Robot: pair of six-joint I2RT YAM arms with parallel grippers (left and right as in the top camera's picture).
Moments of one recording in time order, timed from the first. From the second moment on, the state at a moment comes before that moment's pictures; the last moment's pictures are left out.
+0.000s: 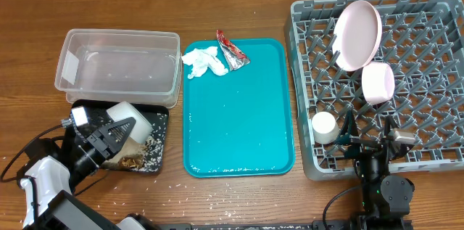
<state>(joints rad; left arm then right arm) 0.82 1.42 0.68 -0.94 1.44 0.48 0.01 0.01 0.02 -0.02 0.09 0.23</state>
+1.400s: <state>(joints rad) 0.09 1.33 1.07 -0.59 1.15 0.11 0.01 0.01 0.02 -0.02 0.09 0.23</state>
